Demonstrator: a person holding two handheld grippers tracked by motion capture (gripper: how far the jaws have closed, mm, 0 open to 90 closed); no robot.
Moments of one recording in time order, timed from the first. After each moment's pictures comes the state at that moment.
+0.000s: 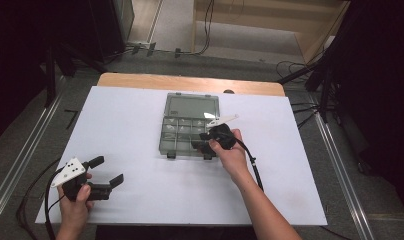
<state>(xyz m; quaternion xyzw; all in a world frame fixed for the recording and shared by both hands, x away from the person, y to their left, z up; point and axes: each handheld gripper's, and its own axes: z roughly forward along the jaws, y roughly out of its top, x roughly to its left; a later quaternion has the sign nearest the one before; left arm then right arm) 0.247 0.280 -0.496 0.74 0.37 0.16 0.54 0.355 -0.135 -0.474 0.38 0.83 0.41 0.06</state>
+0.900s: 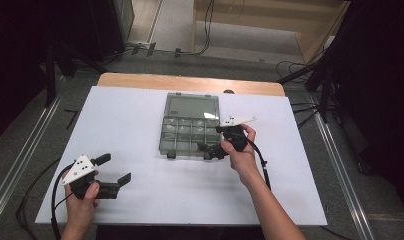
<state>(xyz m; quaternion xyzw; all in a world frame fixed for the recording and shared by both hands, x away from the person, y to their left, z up) 0.249 0.253 -0.482 0.75 0.35 0.17 0.53 0.338 -0.162 -0.457 0.38 0.80 0.46 0.09</state>
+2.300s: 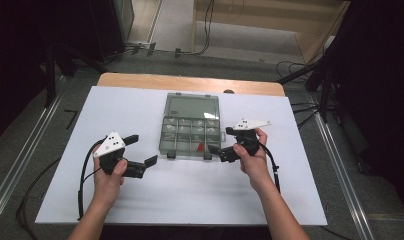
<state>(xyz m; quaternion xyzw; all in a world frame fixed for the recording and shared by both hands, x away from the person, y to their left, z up) 0.297 0.188 -0.452 0.77 0.31 0.14 0.54 0.321 -0.191 -0.452 0.38 0.79 0.48 0.10</state>
